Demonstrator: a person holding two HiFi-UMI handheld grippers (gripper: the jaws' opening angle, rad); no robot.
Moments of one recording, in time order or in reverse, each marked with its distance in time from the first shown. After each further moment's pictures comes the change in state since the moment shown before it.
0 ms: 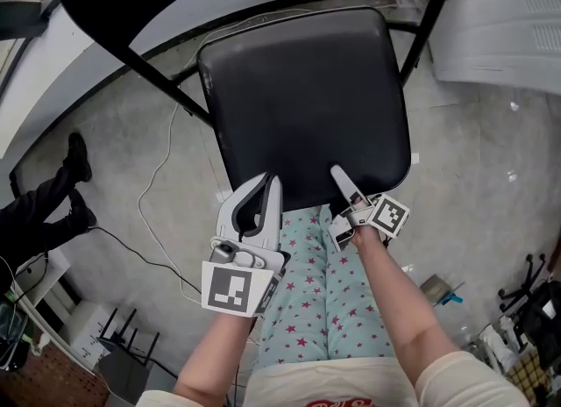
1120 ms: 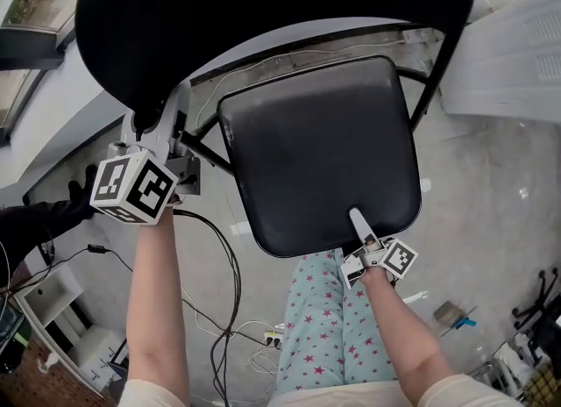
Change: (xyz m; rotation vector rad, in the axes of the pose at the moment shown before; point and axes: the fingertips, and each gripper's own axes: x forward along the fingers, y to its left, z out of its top) left arm 0.103 0.209 0.167 0.091 -0.162 0.073; right arm 0.000 -0.001 0.010 0.069 -0.114 0.018
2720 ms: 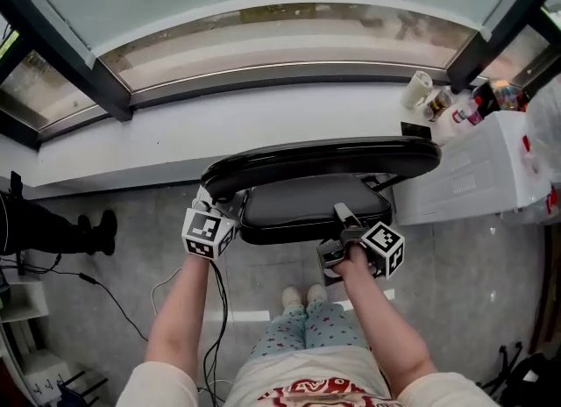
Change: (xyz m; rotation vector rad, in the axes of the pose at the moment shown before) left arm -0.046 -0.046 0.115 0.264 -0.033 -0.114; right arm 0.075 0.340 0.053 0.015 -0.123 -0.214
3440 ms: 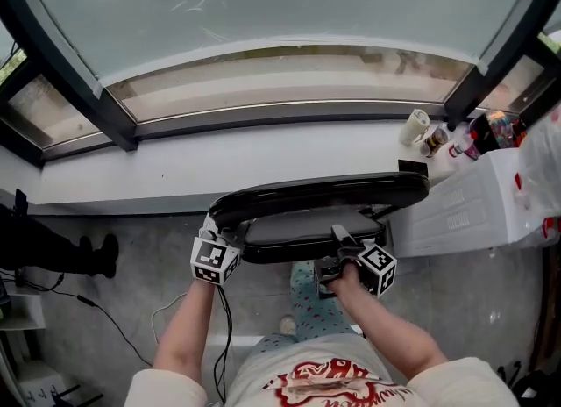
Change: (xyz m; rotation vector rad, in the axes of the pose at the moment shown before) left arm 0.021 0.017 0.017 -0.001 -0.011 0.024; right arm 0.028 0.040 0.018 0.133 -0.063 0.014
